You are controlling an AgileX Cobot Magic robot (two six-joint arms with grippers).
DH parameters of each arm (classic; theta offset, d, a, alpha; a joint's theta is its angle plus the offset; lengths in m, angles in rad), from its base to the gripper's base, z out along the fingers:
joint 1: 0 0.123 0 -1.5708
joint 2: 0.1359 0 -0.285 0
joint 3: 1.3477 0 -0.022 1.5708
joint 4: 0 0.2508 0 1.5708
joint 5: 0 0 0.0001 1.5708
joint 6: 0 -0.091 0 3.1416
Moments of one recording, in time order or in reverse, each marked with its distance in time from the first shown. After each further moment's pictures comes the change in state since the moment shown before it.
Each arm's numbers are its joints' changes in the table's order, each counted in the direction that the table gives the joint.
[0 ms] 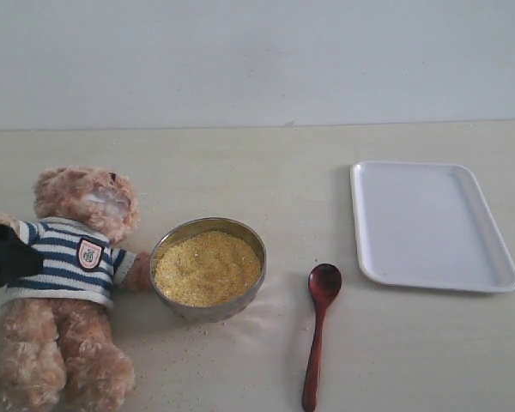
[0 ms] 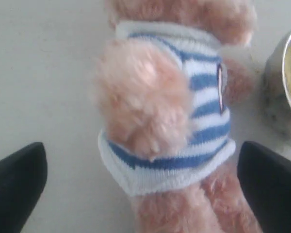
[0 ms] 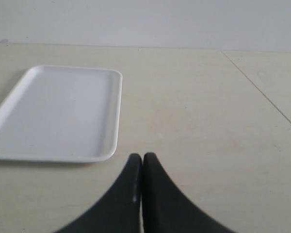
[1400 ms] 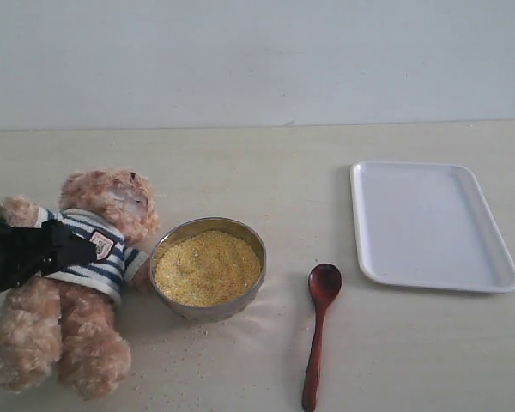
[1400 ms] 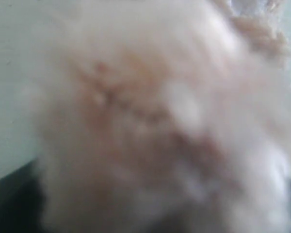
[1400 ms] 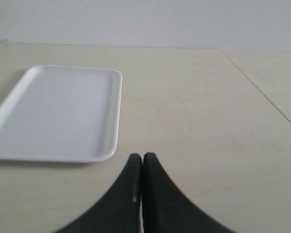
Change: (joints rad) left arm 0.000 0.424 -0.029 -1.034 -0.065 -0.908; right arm 0.000 0.000 0.000 0.000 0.000 0.000
